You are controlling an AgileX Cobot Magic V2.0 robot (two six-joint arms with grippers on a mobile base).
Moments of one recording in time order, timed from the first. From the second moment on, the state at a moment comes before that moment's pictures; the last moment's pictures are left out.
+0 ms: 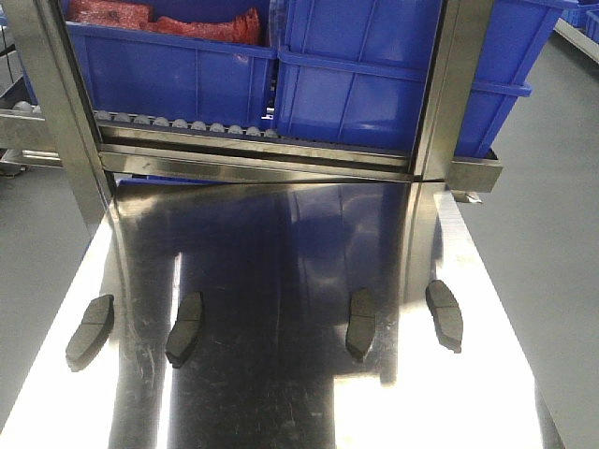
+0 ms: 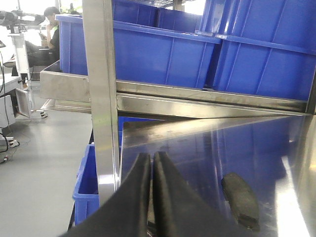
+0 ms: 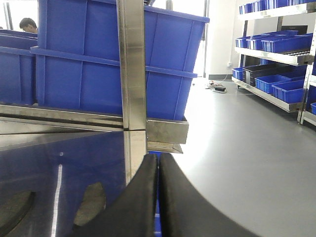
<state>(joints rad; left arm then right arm) -0.07 -0.01 0.03 0.02 0.09 -0.04 -0.06 -0.01 0.03 -0.12 0.05 0.11</state>
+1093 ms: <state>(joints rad) -0.07 0.24 -0.36 0.01 0.27 -0.04 -0.06 -0.01 0.03 -0.12 0.05 0.11</state>
